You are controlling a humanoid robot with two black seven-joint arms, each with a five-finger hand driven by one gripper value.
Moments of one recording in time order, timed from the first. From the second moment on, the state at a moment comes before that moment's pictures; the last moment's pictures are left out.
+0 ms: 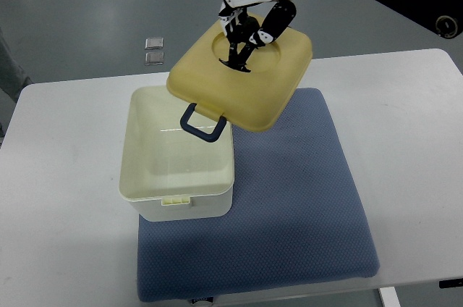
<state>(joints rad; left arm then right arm) 0.00 0.00 -0.02 -0.14 0.01 -0.07 -0.04 1.56 -0.40 0.08 0.82 -1.48 0.43 0.60</state>
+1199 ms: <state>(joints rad) 0.00 0.00 -0.02 -0.14 0.01 -0.07 -0.04 1.13 -0.47 0.06 0.73 -1.48 0.22 0.61</state>
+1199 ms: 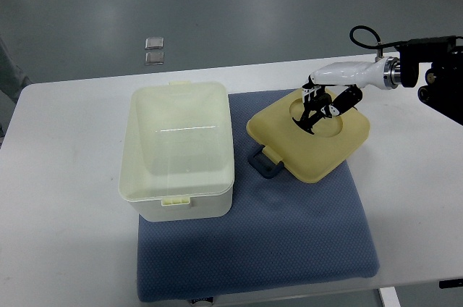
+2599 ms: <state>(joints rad) 0.00 0.00 -0.02 -0.14 0.01 -0.07 -0.04 1.12 -0.43 0.08 0.77 -1.35 0.29 0.61</state>
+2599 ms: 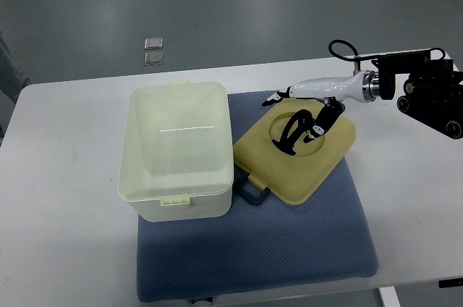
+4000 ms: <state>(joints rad) 0.00 0.00 -0.02 -0.14 0.01 -0.07 -0.04 0.89 -0.27 0.32 0.52 0.07 0.29 0.46</state>
